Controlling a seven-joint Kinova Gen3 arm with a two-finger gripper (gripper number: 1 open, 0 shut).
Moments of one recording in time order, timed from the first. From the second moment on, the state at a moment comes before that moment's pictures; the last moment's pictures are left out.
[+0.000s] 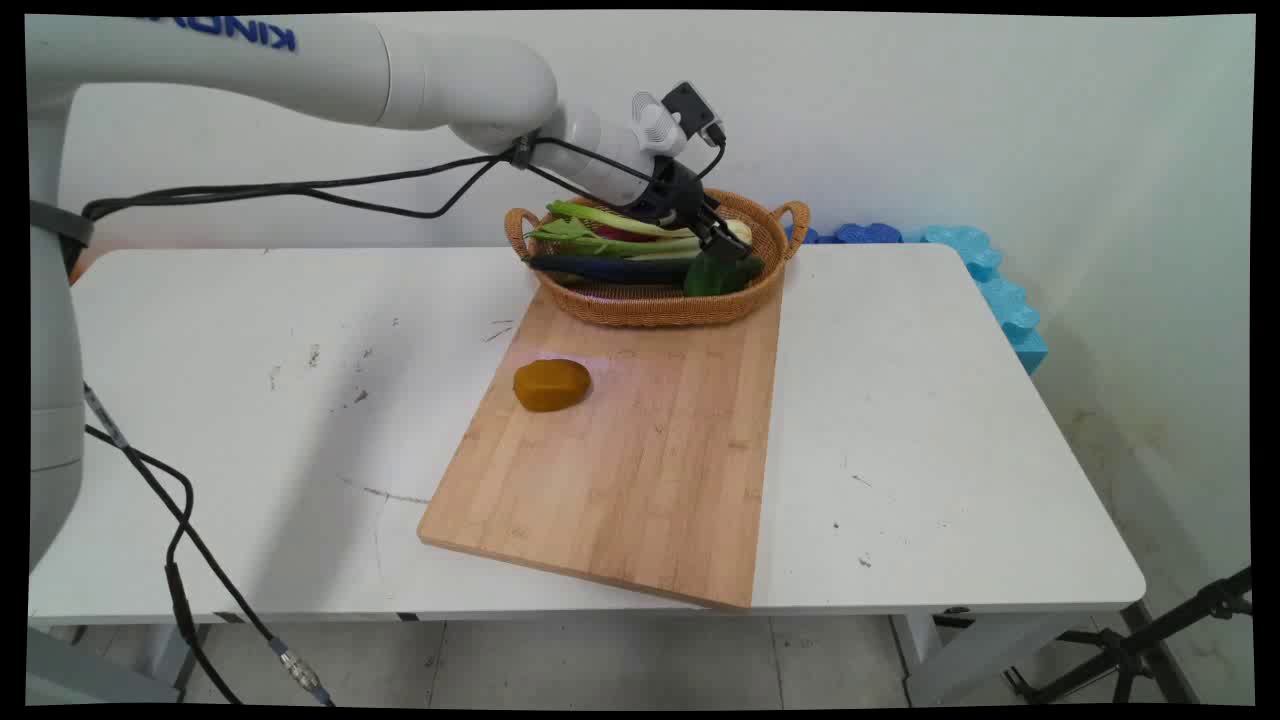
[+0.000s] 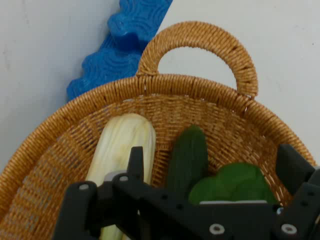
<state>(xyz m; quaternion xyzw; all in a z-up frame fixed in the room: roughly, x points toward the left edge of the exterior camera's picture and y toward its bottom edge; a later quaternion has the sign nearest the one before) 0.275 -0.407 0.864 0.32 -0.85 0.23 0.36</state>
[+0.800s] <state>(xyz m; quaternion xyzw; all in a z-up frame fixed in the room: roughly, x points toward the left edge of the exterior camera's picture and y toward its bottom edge) 0.297 -0.361 0.897 0.31 -0.85 0.23 0.35</state>
